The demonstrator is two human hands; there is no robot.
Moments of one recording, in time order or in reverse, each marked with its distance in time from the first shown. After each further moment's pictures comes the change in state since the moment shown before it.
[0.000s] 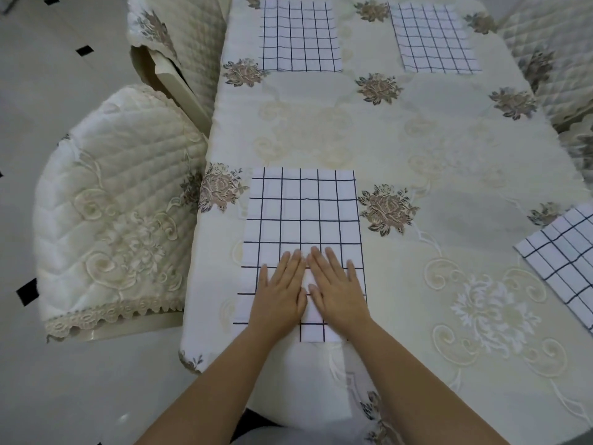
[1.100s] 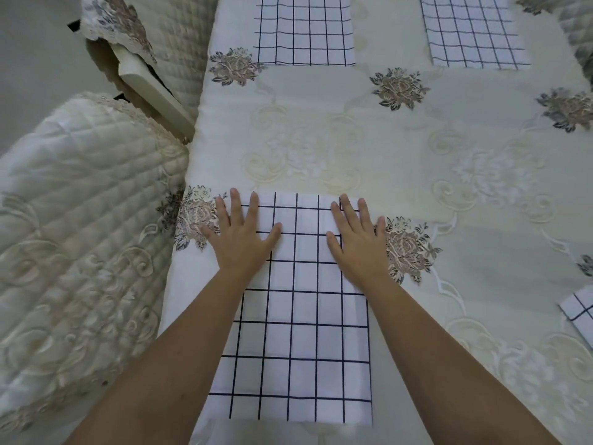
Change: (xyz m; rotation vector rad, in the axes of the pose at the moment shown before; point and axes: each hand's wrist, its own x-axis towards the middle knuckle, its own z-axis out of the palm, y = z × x) left_hand 0.160 -0.069 -0.044 -0.097 0.079 -0.468; right_hand 0.148 0.075 -0.042 0.039 -0.062 0.178
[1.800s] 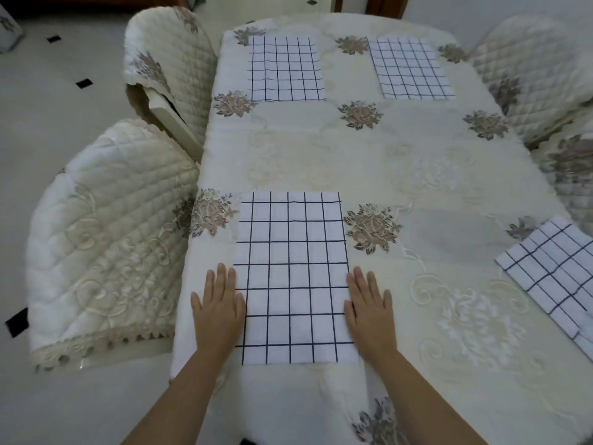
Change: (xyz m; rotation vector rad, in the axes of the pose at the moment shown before) left_hand -0.161 -0.067 0.006 -0.056 -0.013 0.044; right_hand -0.182 0.008 0.042 0.153 0.134 0.161
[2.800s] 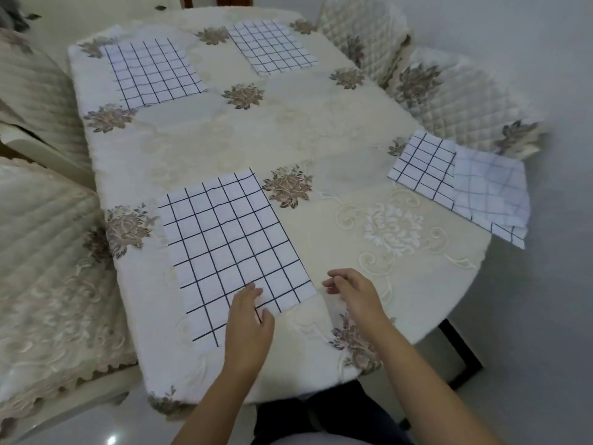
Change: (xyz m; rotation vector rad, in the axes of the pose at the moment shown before) left_hand -0.097 0.066 -0.011 -0.508 -0.230 0.300; right_hand -0.110 -0.034 -0.064 1.068 0.178 0.628
